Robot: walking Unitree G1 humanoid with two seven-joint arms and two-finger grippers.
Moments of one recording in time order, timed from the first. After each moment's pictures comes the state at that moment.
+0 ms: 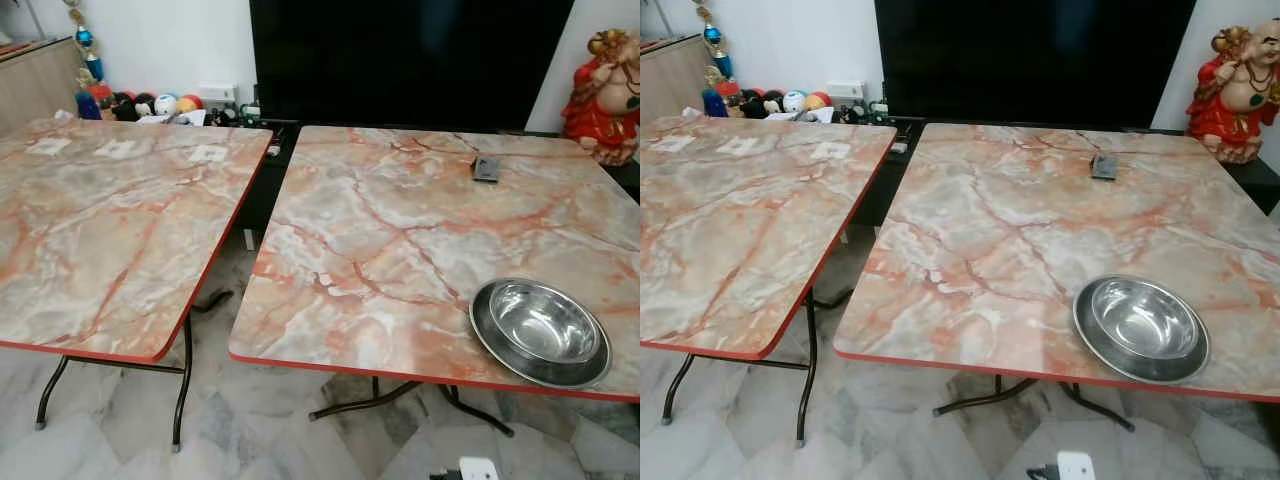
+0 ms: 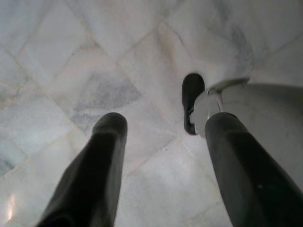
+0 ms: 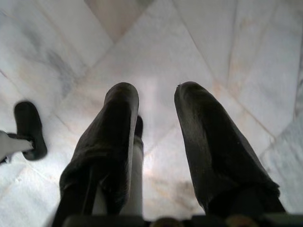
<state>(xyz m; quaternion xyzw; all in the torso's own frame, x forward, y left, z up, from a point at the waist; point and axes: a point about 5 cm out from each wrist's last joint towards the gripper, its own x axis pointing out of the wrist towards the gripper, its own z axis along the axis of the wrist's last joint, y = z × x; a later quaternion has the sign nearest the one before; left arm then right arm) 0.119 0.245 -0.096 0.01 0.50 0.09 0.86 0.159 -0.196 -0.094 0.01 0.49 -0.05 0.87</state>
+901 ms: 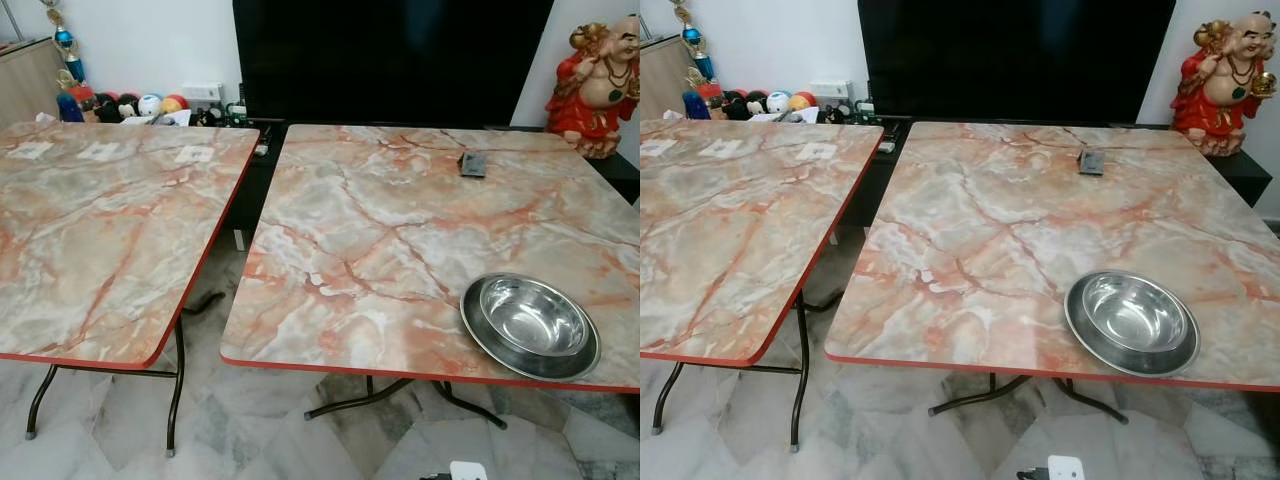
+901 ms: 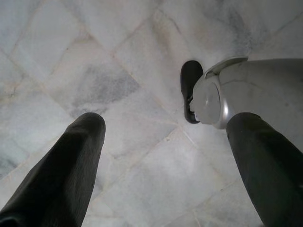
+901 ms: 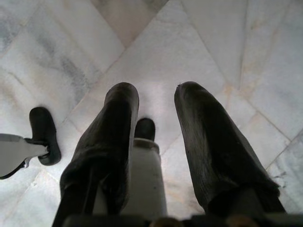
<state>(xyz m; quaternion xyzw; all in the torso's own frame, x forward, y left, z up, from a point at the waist) 0.107 0.244 -0.100 0.02 0.52 0.07 0.85 0.167 -0.176 -0.092 0.02 0.48 -0.04 0.88</state>
